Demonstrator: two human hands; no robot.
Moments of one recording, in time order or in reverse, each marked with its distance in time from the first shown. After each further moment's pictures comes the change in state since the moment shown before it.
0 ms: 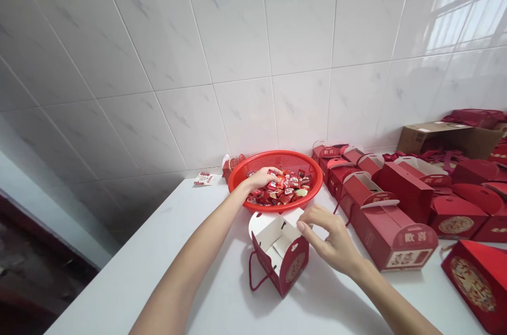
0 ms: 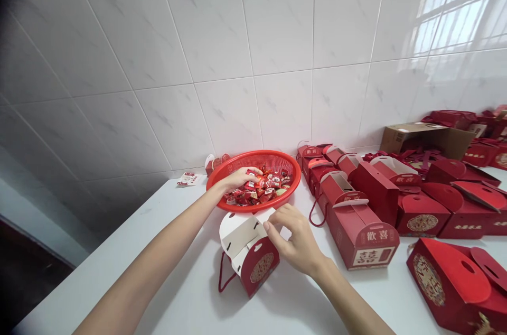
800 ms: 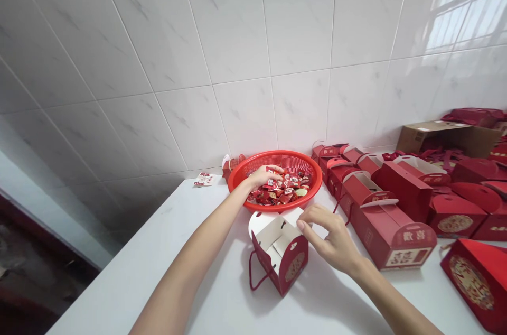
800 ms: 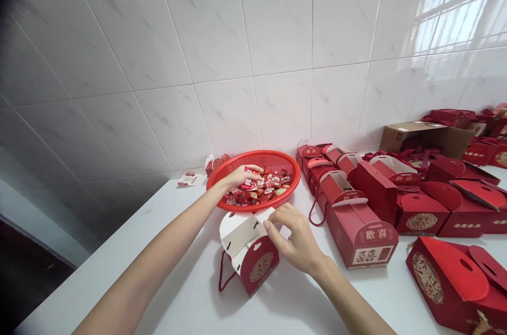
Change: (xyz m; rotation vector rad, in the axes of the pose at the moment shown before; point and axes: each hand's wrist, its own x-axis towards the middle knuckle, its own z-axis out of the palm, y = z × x) left_hand -0.001 0.006 0.001 -0.197 0.029 0.020; right_hand 0.001 -0.001 -0.001 0.003 0.008 0.006
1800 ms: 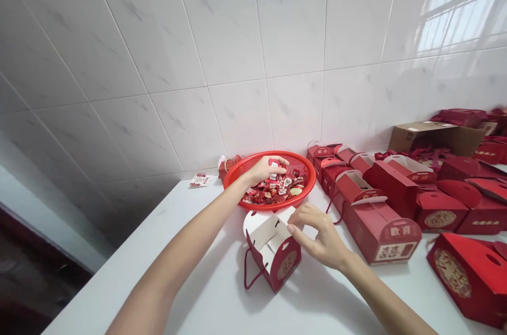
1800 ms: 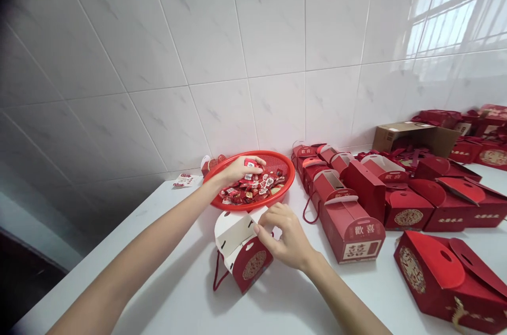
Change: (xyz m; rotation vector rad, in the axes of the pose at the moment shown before) left_hand -0.018 0.055 0.017 0.171 -0.015 0.192; right_hand 0.002 -0.003 -0.001 0.005 -0.069 -0.018
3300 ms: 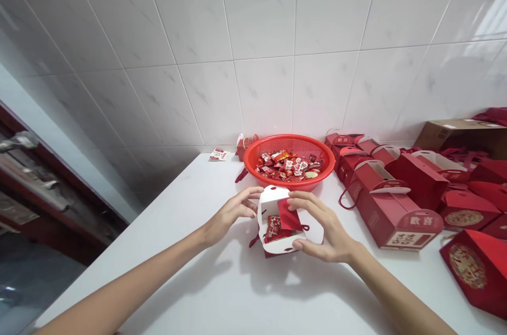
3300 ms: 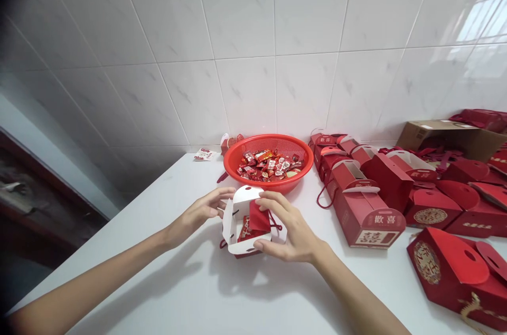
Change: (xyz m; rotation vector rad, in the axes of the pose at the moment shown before) left_hand -0.208 -0.024 0.002 -0.292 0.052 -0.214; right_hand -0.014 -0.015 0.016 0.112 -0.191 -0.196
